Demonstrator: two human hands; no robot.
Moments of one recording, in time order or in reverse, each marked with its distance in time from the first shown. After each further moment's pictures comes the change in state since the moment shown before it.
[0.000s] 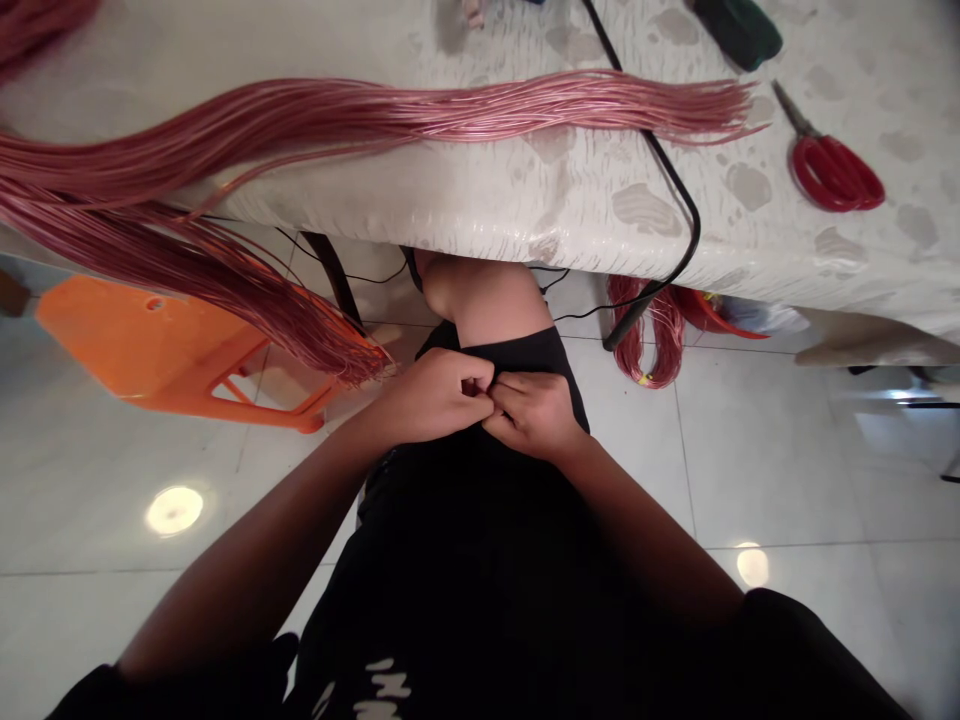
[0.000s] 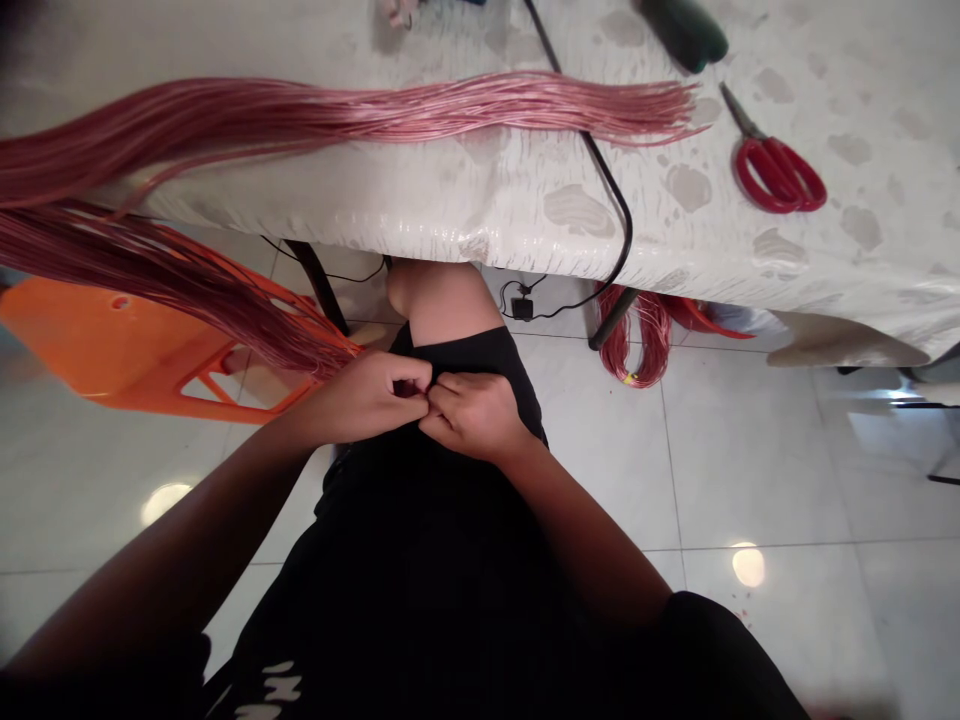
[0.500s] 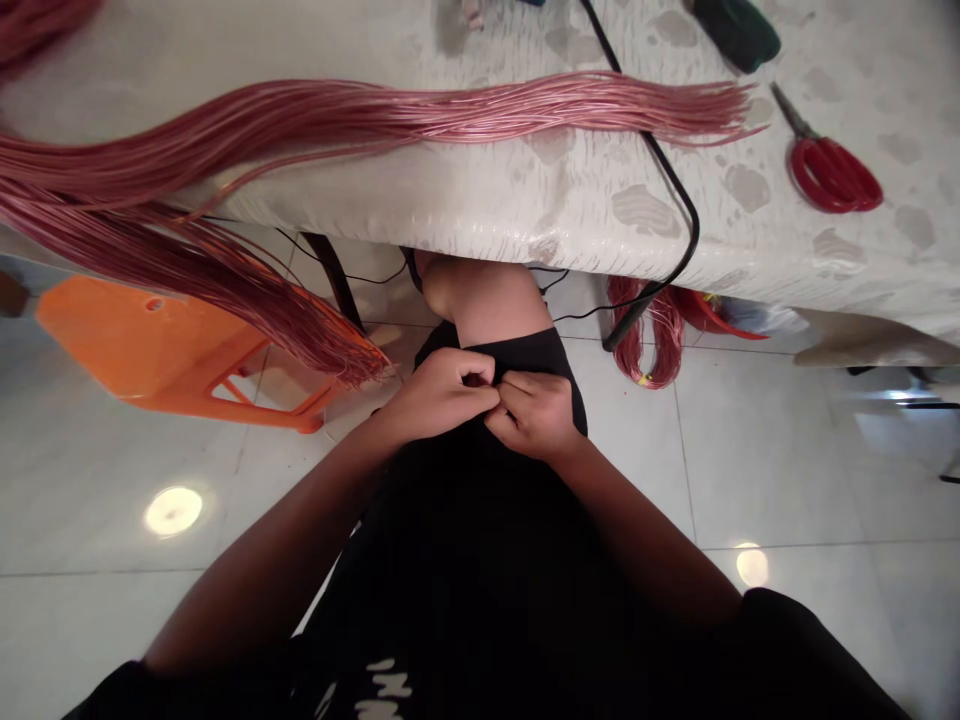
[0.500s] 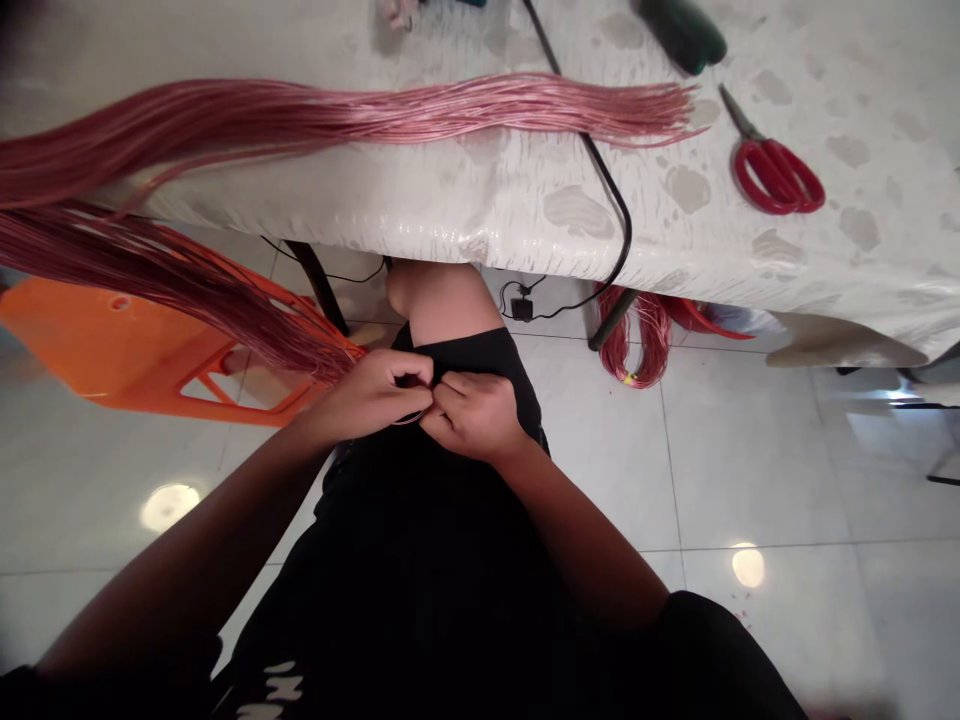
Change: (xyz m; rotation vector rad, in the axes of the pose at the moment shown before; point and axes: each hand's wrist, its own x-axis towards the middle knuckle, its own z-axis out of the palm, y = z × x) left_hand 0.006 -0.002 0.009 -0.244 0.051 0.049; right_hand 0.001 -0.004 0.004 -0.022 0.131 0.042
